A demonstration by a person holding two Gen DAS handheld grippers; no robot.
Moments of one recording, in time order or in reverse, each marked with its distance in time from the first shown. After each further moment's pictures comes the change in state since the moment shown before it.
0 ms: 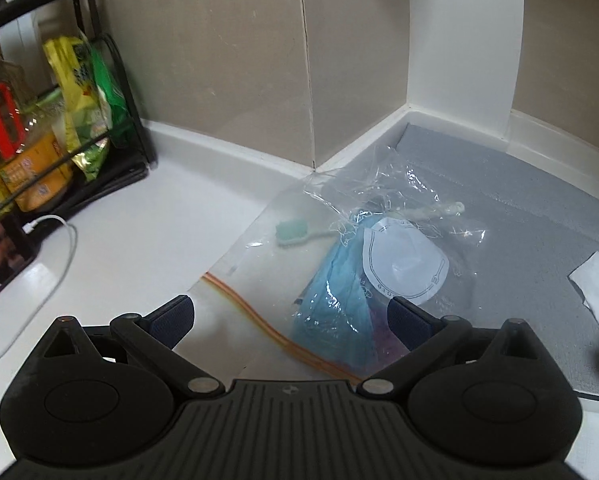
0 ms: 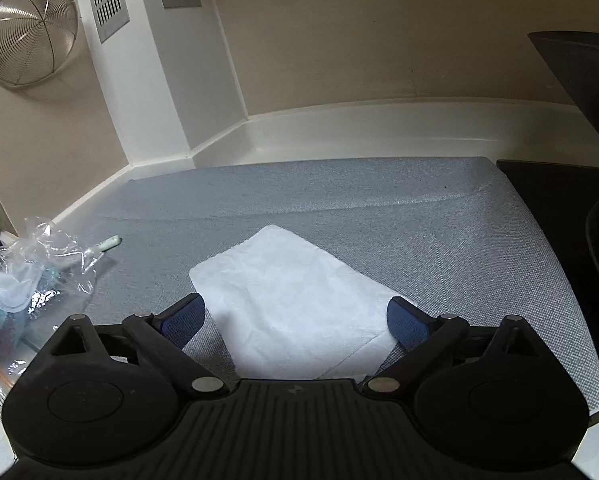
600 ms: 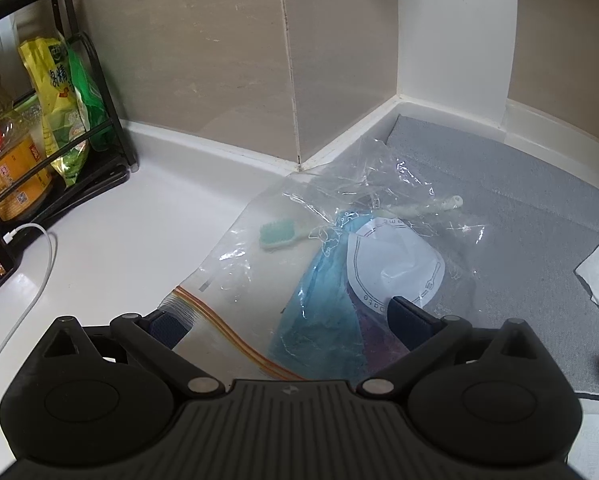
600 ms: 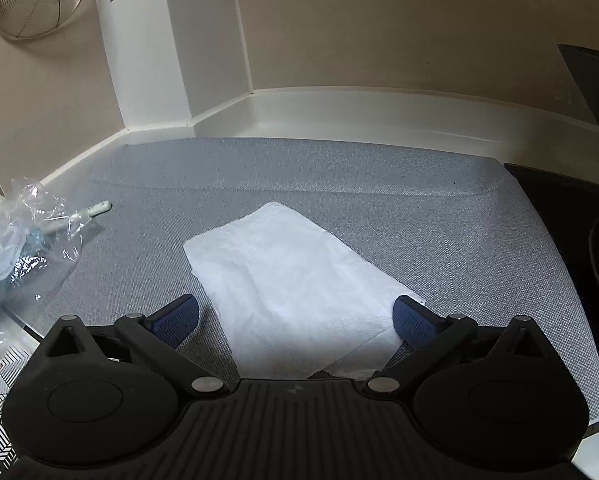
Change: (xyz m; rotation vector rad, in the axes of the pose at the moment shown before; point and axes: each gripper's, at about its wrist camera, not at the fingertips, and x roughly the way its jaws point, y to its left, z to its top) left arm 0.017 -0.009 0.000 0.032 -0.005 -0.018; right arm 0.011 0.014 0.000 -0.097 0.054 -0.055
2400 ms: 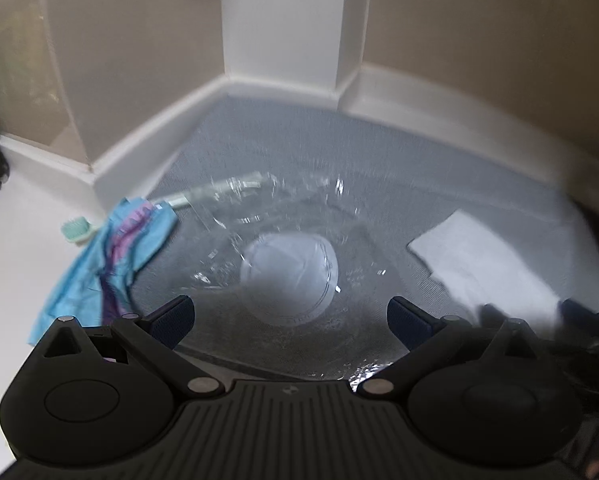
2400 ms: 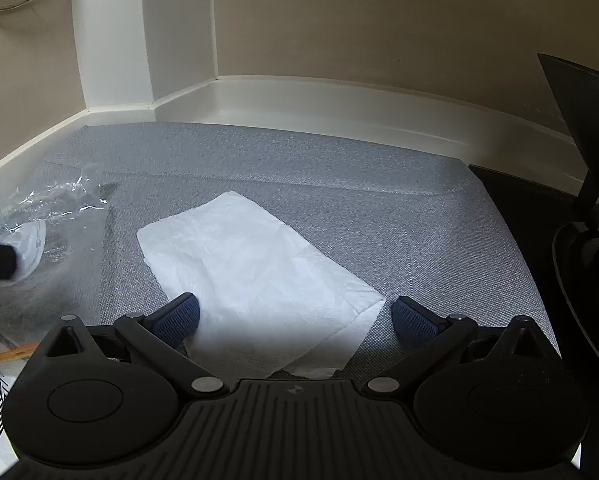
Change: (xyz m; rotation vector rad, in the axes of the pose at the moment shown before) left arm -0.009 -0.121 0.009 0.085 0.096 -0.257; right arm 0.008 -0.003 0.005 -0.042 0.030 -0.139
